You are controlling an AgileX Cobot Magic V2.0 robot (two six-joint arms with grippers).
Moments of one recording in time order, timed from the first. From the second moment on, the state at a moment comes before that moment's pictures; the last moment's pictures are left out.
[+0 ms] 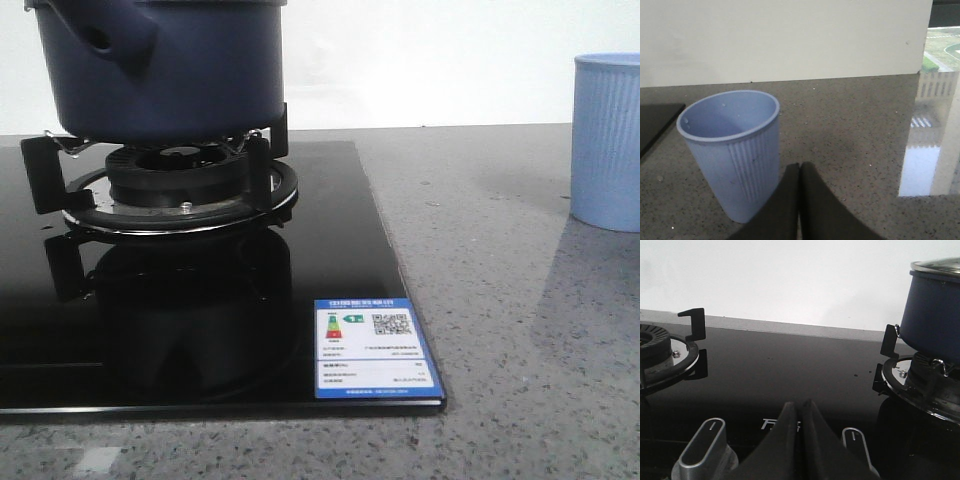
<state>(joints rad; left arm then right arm) 0.02 0.00 0.00 -0.10 0.11 0.02 -0.12 0.50 -0.20 -0.96 -0.18 0.98</state>
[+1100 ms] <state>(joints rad) 0.02 0.00 0.00 -0.10 0.11 0.02 -0.08 -0.01 0.01 -0.12 0.14 0.13</state>
